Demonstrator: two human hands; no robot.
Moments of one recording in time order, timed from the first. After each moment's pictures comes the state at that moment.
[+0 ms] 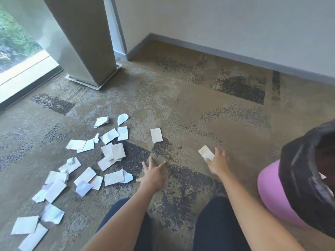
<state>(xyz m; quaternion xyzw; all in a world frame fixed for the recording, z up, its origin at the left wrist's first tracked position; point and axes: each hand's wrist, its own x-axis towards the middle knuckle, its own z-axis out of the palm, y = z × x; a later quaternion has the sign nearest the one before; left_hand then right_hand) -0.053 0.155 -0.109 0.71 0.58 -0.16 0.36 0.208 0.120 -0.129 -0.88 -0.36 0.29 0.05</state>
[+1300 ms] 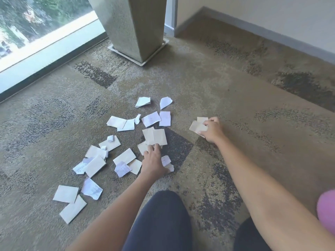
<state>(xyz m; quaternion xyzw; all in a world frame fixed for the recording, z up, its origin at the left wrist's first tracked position) -0.198 0.205 -0.129 0.67 0.67 -0.04 0.30 0.056 0.290 -0.138 -0.78 -0.55 0.29 0.07</state>
